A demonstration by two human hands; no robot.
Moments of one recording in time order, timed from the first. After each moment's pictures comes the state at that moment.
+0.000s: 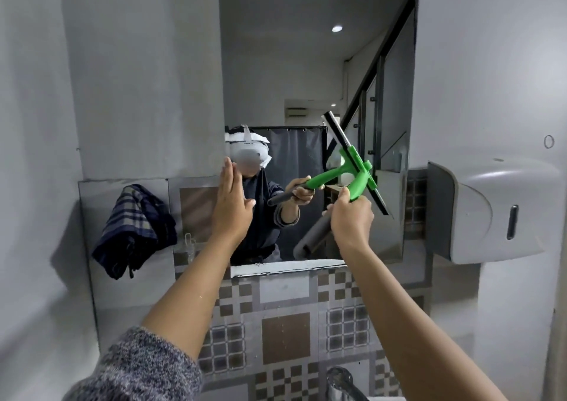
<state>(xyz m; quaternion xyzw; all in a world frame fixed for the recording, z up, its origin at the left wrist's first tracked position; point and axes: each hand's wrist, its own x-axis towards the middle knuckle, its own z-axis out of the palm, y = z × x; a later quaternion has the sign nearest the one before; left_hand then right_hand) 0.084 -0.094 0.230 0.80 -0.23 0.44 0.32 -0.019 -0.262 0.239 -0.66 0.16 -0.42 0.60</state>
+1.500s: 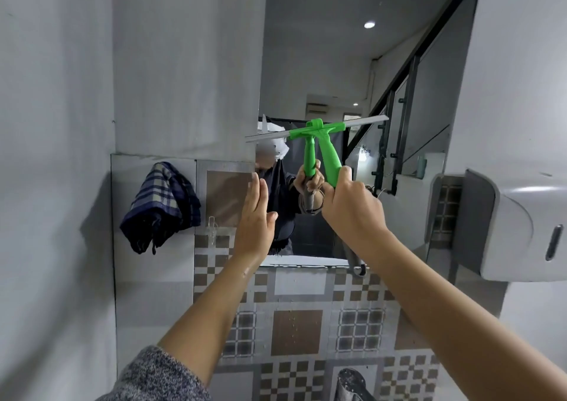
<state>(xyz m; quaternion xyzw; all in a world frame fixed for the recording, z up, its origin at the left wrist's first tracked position) 0.098 -0.091 0.170 0.77 -0.25 0.47 0.35 -0.023 -0.231 0.252 -0.89 0.02 -0.45 0.09</state>
